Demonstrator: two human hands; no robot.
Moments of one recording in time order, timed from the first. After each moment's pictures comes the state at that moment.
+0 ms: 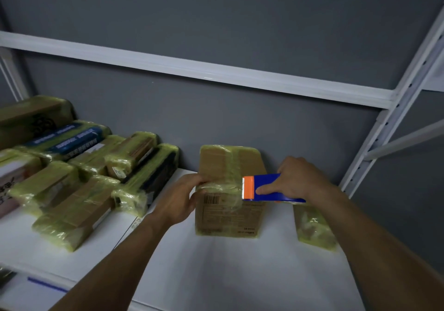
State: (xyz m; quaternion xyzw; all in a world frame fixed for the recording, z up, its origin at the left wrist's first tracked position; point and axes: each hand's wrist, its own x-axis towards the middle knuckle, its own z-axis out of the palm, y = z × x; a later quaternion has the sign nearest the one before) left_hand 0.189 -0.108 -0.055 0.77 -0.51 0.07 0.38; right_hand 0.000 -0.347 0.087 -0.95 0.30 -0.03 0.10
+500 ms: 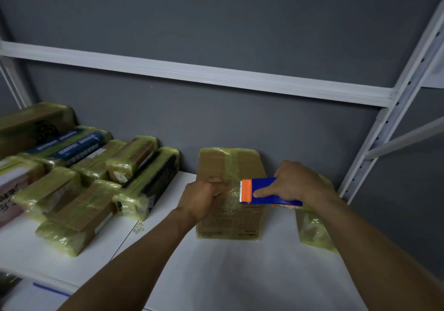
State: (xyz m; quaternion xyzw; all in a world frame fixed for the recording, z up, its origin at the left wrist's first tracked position) left_hand 0.160 -0.153 -0.027 0.83 -0.48 0.05 0.27; right_hand 0.003 -0.346 0.083 -0.95 0.30 0.00 0.12
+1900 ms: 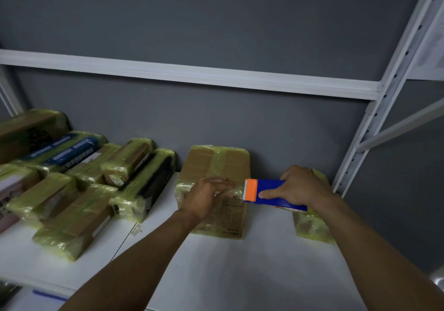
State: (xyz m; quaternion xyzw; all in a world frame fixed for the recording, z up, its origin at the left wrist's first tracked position) left_hand 0.159 -0.172 -0.041 0.76 -0.54 0.07 0.35; right_hand -0.024 -0.364 0.061 -0.93 0.34 -0.02 0.16
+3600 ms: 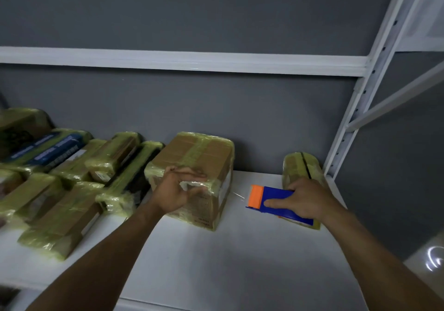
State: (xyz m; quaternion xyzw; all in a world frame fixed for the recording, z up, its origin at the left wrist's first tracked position) left_hand 0.174 -0.146 -0.042 0.74 -0.51 0.05 0.44; right_hand -0.079 -0.390 0.003 -0.91 0.35 -0.01 0.22
